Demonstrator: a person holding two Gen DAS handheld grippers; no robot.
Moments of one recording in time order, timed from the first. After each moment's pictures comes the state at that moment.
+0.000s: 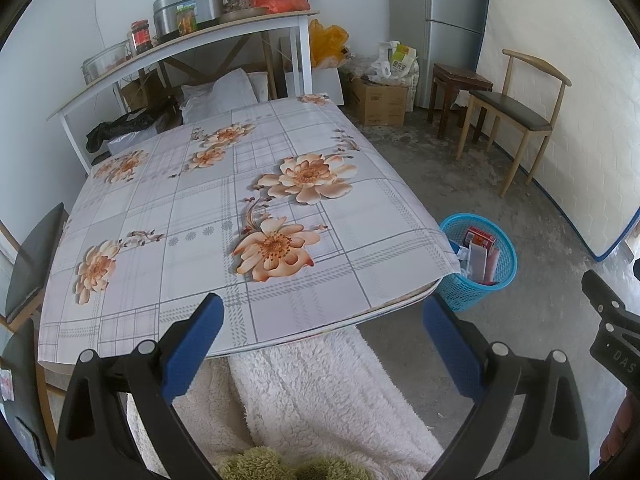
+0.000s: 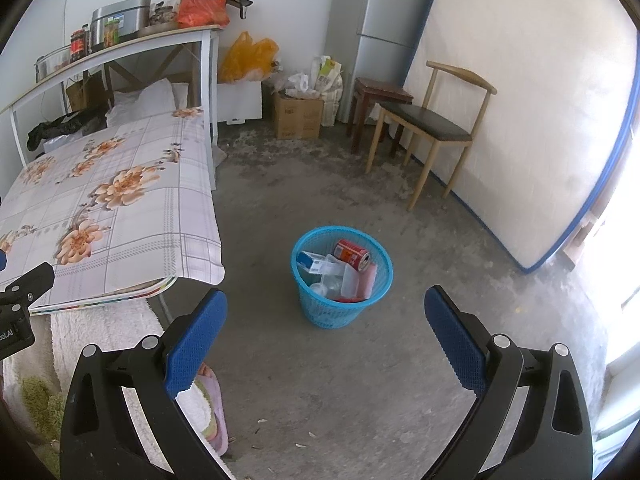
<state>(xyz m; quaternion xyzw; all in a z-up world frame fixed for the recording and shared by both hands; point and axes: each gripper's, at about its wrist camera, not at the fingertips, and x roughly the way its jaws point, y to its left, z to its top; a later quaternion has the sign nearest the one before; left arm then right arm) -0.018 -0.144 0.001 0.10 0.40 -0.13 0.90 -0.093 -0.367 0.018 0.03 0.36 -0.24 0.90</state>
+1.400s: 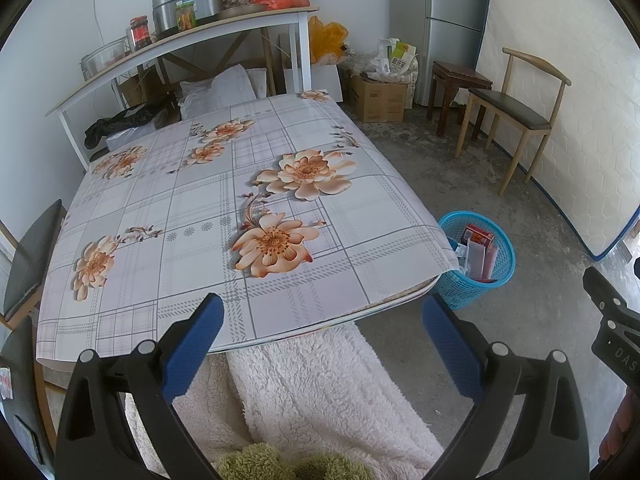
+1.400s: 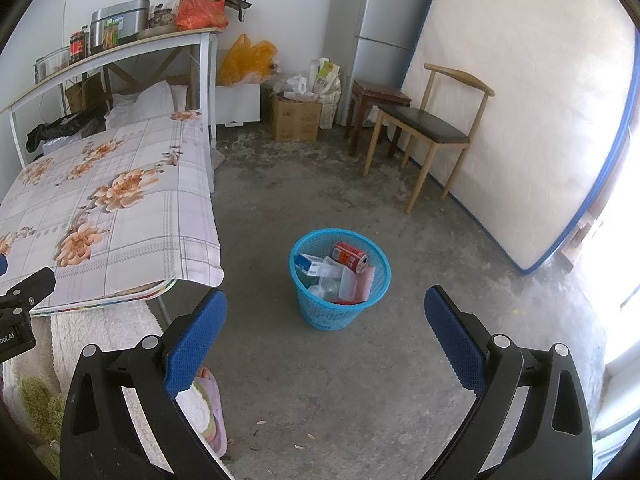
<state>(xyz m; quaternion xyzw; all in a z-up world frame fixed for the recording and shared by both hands) -0.019 -0.142 0.000 0.10 0.41 -0.13 0.90 -0.090 -0.369 0.018 0.03 0.36 -0.24 0.90</state>
